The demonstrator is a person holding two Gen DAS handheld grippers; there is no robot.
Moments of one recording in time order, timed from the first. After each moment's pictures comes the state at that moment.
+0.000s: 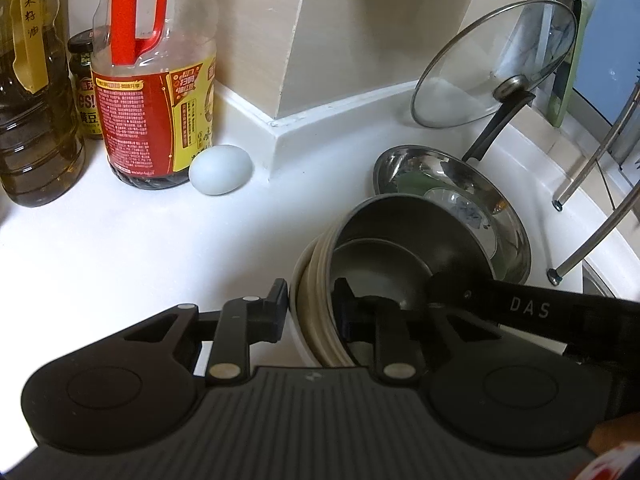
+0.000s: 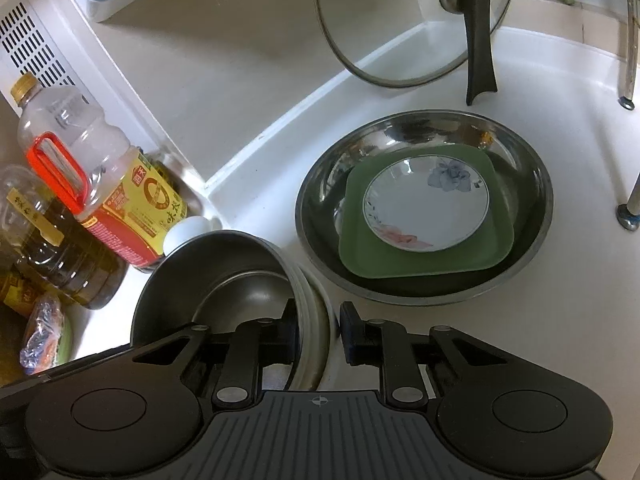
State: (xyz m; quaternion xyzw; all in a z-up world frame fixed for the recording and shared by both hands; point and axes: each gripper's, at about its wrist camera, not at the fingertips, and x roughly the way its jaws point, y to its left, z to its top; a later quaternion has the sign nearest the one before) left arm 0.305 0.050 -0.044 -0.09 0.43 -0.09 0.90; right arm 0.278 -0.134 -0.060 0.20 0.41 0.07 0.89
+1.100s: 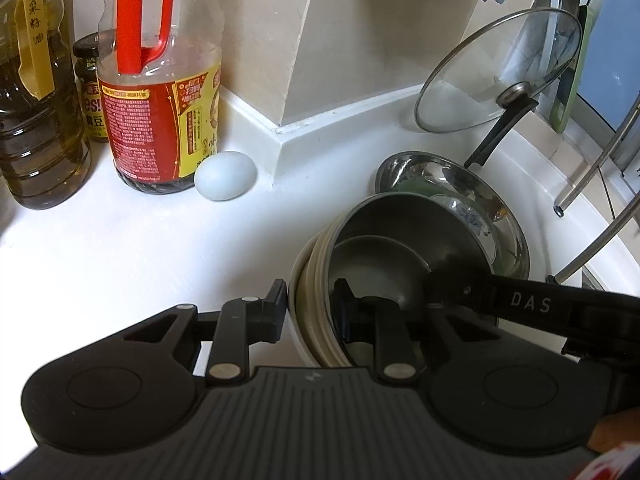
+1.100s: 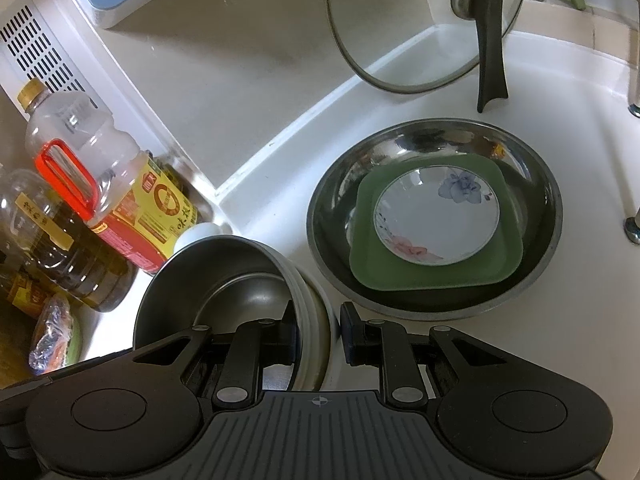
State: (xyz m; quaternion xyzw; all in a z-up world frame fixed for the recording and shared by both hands) left arm 0.306 0.051 -0.034 -0.09 0.43 -0.08 0.89; right arm 0.282 -0.132 -0.053 0.20 0.41 0.08 0.89
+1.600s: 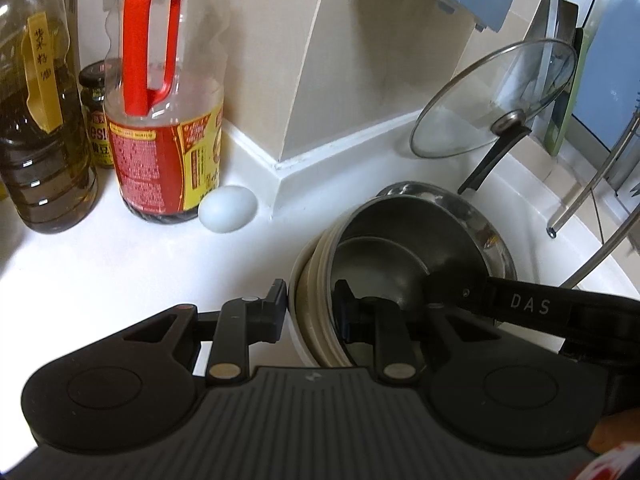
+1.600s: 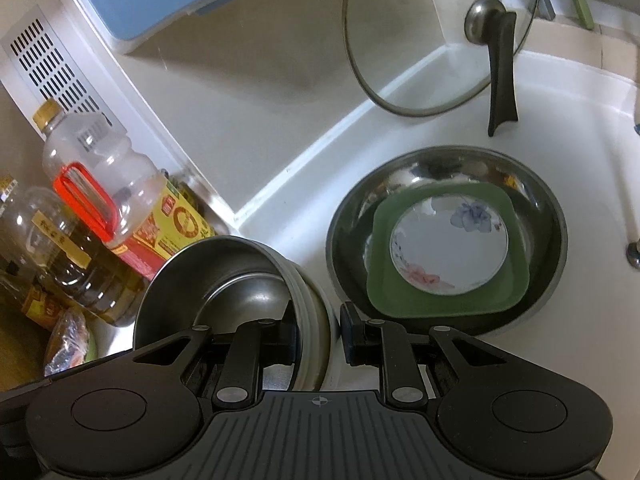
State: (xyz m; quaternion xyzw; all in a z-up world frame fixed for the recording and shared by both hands) left arm 0.309 0.056 -0.011 -0.10 0.41 -0.08 0.91; right arm 0.288 -0.133 -0.031 0.20 0.40 0.09 0.89
